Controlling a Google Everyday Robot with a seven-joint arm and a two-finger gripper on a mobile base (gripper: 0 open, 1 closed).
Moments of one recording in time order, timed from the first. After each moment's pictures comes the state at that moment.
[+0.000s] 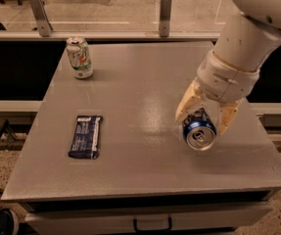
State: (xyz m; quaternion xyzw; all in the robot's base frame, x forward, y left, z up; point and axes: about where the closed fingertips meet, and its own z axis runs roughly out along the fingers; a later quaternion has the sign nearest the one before) arm 0.440 -0.137 0.892 -0.99 0.12 0.03 0.11
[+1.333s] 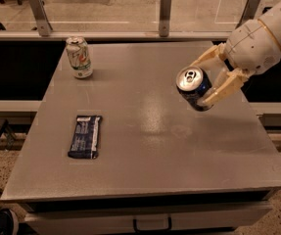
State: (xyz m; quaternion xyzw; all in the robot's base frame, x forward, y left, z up) arm 0.504 -0.142 0.941 -0.75 0.54 0.21 0.32
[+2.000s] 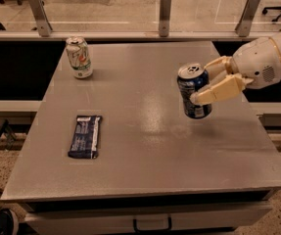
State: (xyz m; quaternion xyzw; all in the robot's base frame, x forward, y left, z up) arm 0.508 -0.142 0.933 -0.56 0.67 0.33 0.36
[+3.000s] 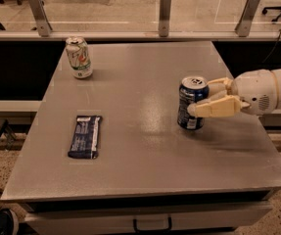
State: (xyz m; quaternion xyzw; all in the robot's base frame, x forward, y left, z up) arm 0.503 -0.145 0.899 -0.47 0.66 0.39 0.43
